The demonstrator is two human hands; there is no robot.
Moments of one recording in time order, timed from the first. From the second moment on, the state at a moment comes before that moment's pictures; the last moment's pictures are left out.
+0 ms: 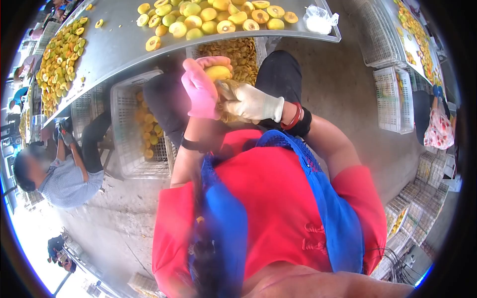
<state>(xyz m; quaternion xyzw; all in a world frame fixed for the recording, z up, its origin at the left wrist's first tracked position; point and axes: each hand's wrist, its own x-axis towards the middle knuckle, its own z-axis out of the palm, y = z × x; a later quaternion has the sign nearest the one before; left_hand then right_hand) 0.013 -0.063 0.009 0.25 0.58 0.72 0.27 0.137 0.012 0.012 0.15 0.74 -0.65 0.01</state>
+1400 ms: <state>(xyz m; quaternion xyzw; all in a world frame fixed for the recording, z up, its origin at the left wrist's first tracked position) -0.250 -0.049 -0.050 0.22 0.95 0.20 0.07 0.130 0.024 -0.053 0.31 0.52 -0.79 0.02</state>
